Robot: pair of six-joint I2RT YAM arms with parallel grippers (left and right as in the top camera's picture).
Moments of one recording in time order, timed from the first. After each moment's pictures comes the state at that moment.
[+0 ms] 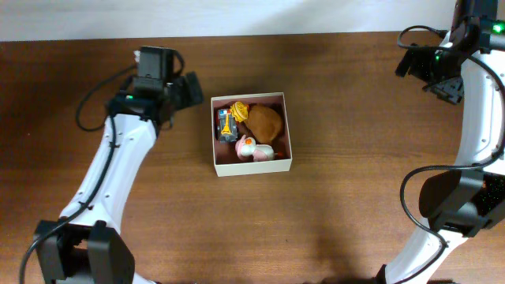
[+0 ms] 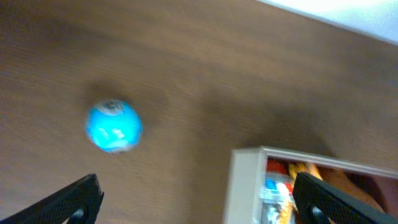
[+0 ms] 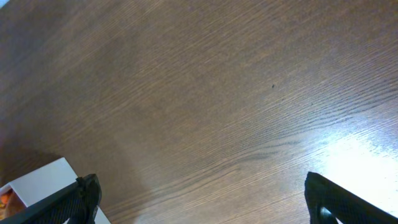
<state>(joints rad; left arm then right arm) -0.15 1.69 1.45 -0.63 -0.13 -0.39 -0.24 2.05 2.22 -1.41 -0.06 0.31</state>
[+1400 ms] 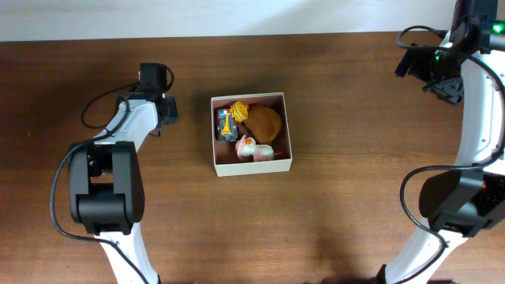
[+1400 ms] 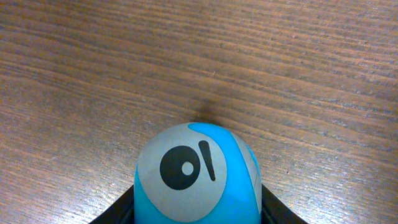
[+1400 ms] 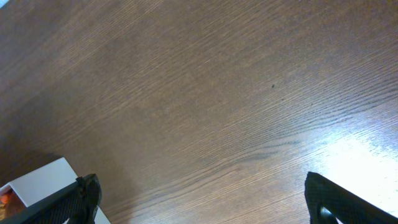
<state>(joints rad) -0.03 2.12 1.47 -0.48 -0.24 -0.17 -0.24 2.05 2.22 -1.41 -0.06 0.31</state>
